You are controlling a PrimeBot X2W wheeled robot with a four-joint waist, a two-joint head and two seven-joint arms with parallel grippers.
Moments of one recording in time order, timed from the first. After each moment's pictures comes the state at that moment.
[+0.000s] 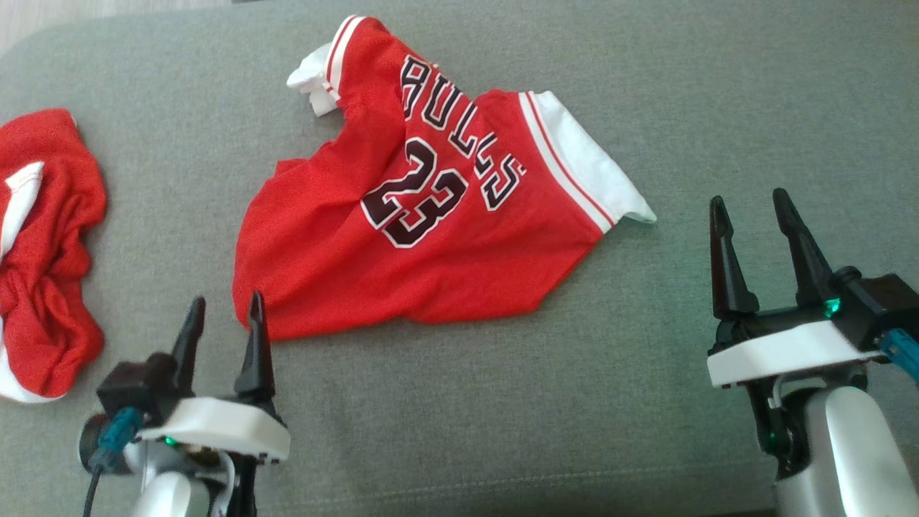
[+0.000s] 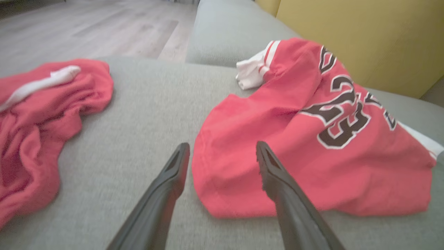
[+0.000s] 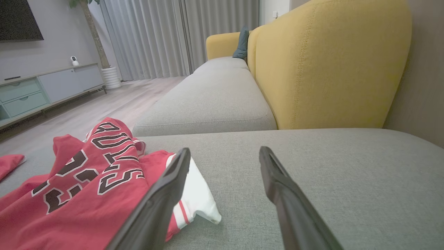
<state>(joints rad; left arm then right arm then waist) 0.01 0.17 -0.21 0.07 -0.35 0.16 -0.17 -0.13 -0.05 0.01 0.04 0.13 0.13 -0.08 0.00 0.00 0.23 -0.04</state>
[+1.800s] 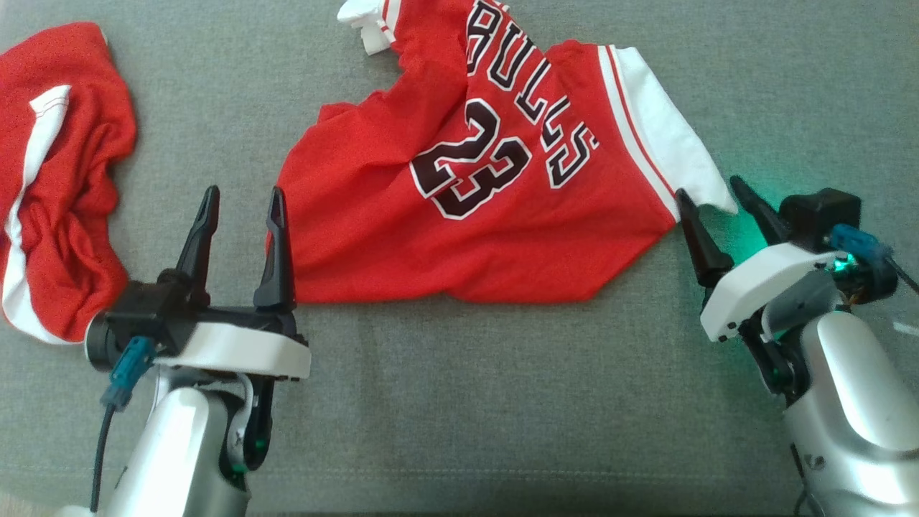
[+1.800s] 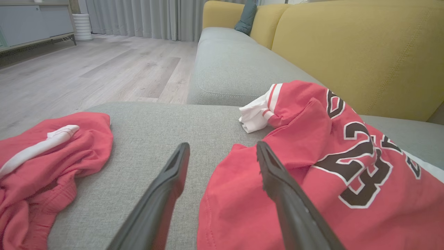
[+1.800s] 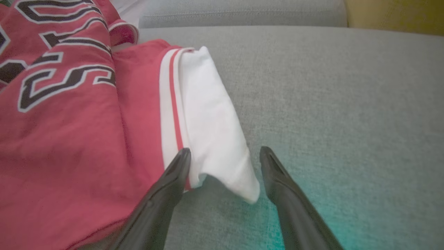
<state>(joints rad) -0.20 0.16 -0.26 0.07 -0.28 0.12 -0.25 -0.37 -0.20 0.16 0.35 0.23 0.13 0.12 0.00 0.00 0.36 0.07</state>
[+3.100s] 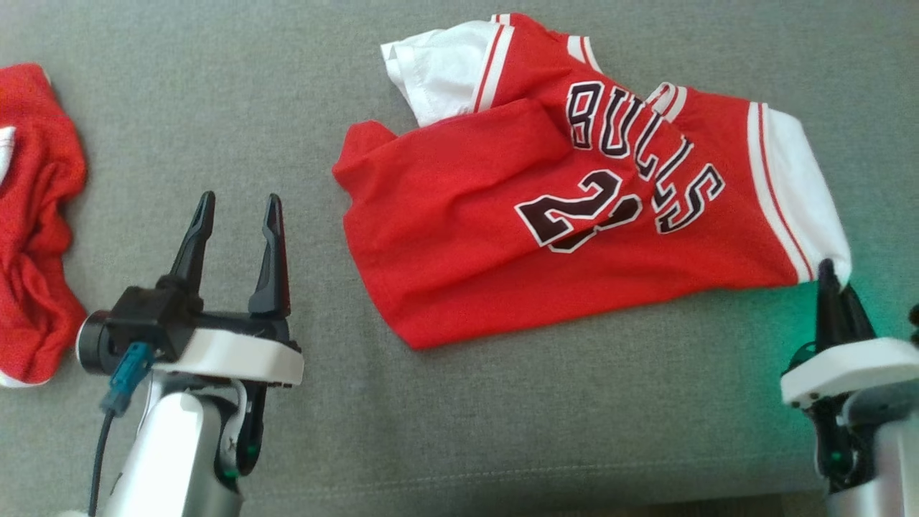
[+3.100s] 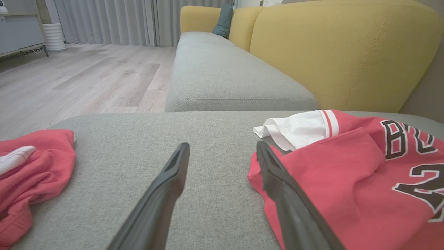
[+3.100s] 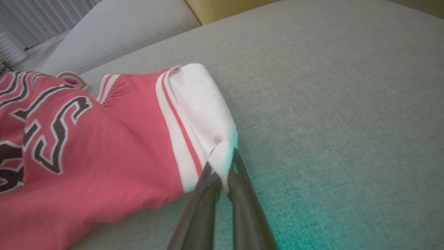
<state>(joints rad) -0.18 0.15 -0.22 0.09 -0.22 0.08 -0.25 -0.12 -0.04 -0.24 0.23 0.29 0.13 0.07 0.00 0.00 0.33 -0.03</state>
